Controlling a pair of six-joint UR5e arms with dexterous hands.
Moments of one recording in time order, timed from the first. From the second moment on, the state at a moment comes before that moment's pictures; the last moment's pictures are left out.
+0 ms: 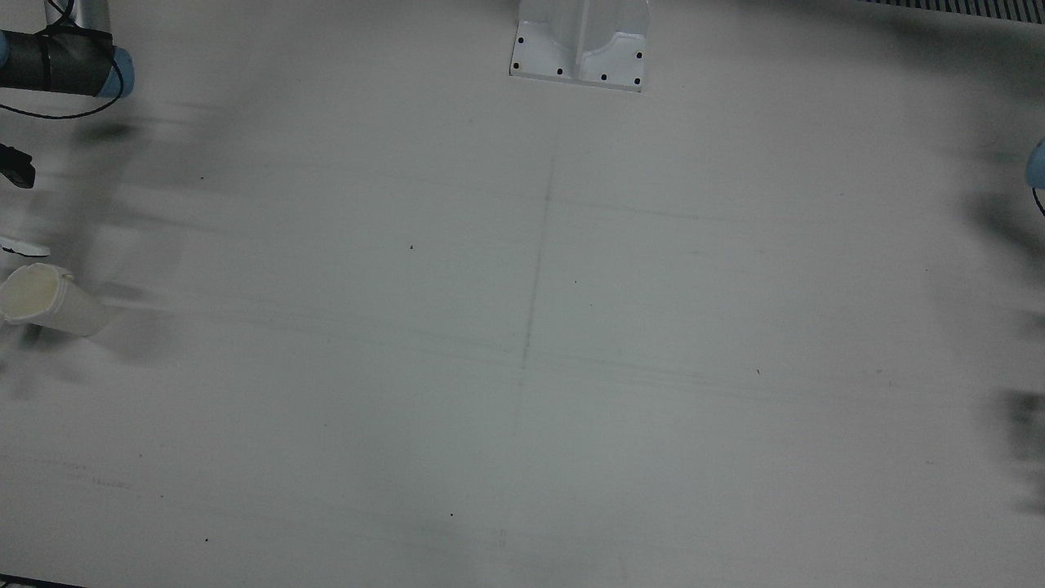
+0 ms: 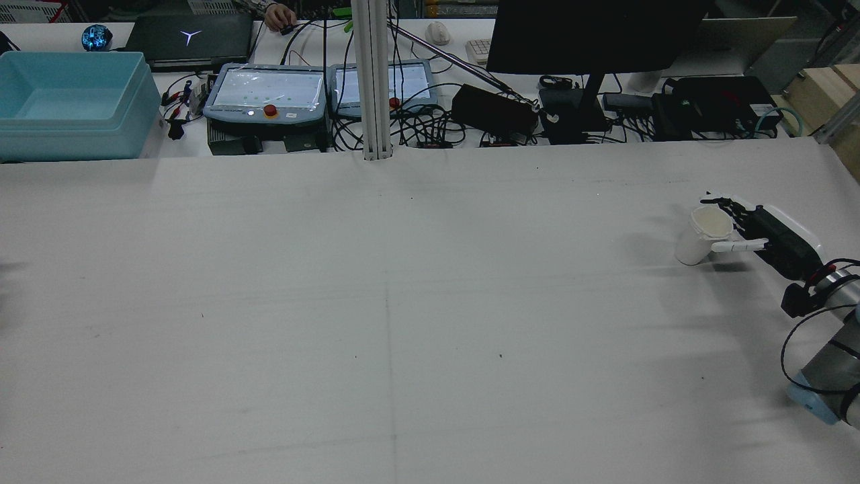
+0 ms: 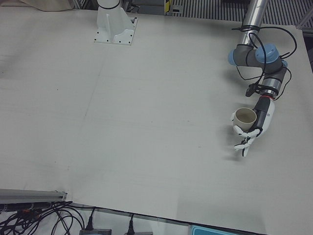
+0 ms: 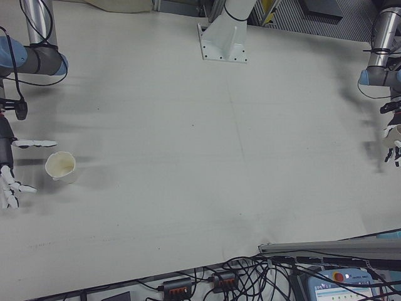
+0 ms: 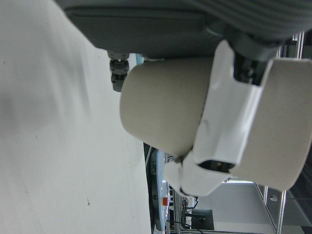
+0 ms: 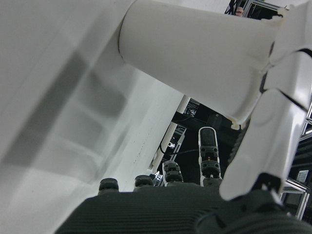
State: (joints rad) left arm -1.04 -1.45 -1.36 -0.43 1.36 0.08; right arm 1.05 -1.48 1.15 -2.81 -1.34 -0.43
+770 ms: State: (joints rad) left arm -1.04 -1.39 -1.34 -0.49 1.35 0.08; right arm 1.02 -1.46 1.44 -3.10 -1.33 -0.56
